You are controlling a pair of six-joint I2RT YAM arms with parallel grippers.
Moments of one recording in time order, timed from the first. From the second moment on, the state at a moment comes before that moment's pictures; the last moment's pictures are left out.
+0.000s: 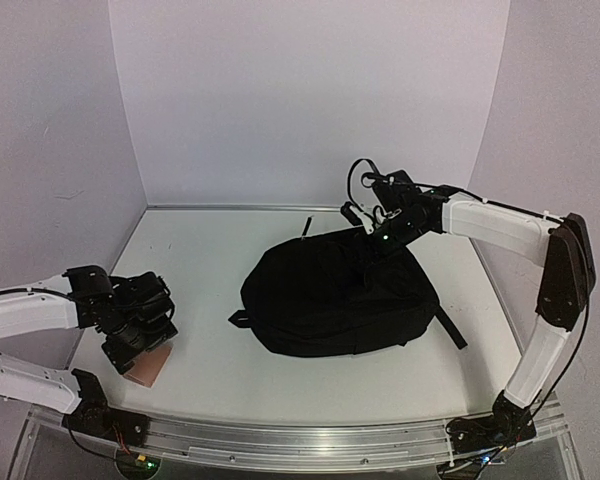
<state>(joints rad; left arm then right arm) -0.89 1.06 0.72 -1.06 -0.30 -1.61 0.60 1.78 1.49 -0.70 -0.27 0.07</state>
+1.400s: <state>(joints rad) -0.64 1.50 0.82 -0.27 -0.20 -1.23 0.60 1.78 1.48 -0.70 -0.27 0.07</state>
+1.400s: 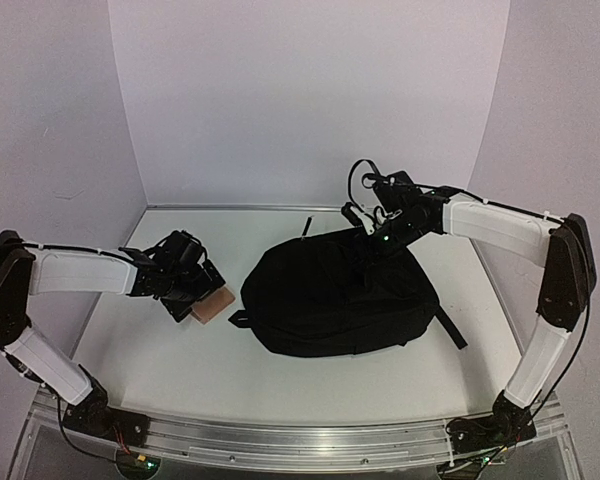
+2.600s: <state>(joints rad) -0.35 1.79 0.87 -0.07 0.46 -0.75 0.60 1.77 1.47 -0.70 -0.27 0.07</state>
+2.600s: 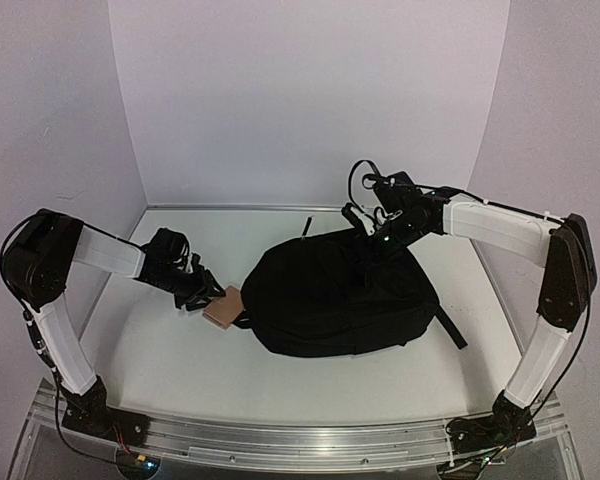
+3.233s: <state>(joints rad) -0.47 1.60 0.79 -0.15 0.32 -0.79 0.60 1.77 1.47 -0.70 -0.27 0.07</state>
